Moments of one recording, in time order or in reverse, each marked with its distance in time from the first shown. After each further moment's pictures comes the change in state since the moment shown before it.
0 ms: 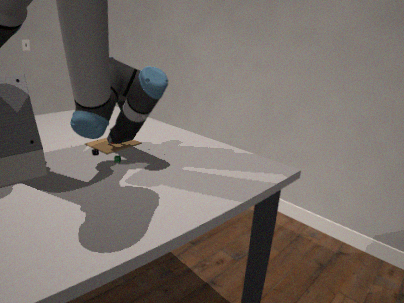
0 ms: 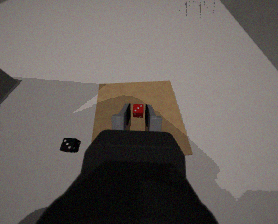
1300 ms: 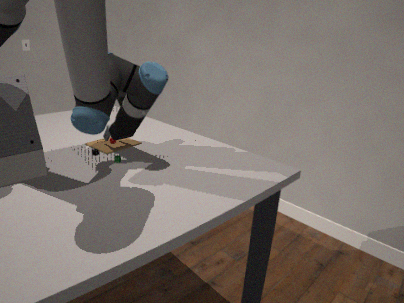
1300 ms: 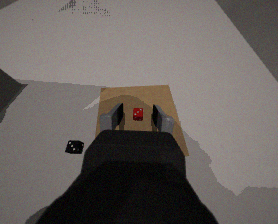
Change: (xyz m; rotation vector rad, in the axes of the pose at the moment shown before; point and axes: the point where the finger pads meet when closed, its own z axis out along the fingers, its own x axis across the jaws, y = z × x) arm 0.000 -0.008 -0.008 0.000 0.000 0.000
